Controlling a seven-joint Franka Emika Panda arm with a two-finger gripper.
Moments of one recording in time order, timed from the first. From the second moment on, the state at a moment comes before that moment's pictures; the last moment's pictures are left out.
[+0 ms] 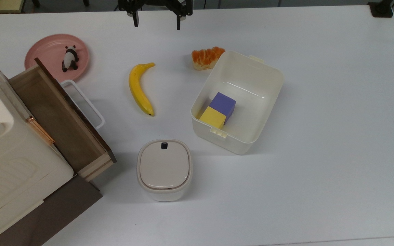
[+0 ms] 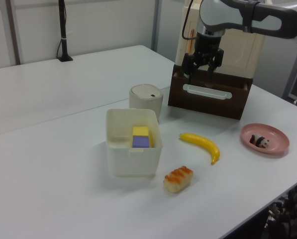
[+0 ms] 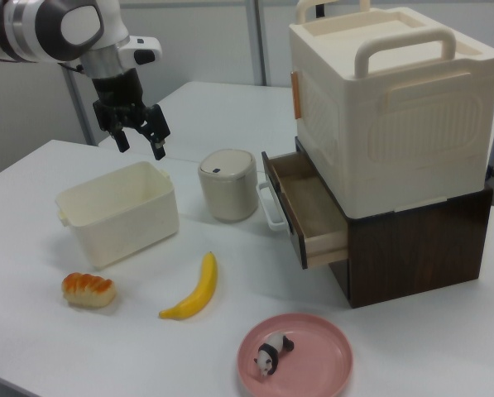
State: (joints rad) arm 0.02 -0.01 0.01 -1.67 -0.05 1.74 0.08
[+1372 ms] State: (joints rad) arm 0.02 0.00 0.02 -1.73 -0.04 1.74 -0.54
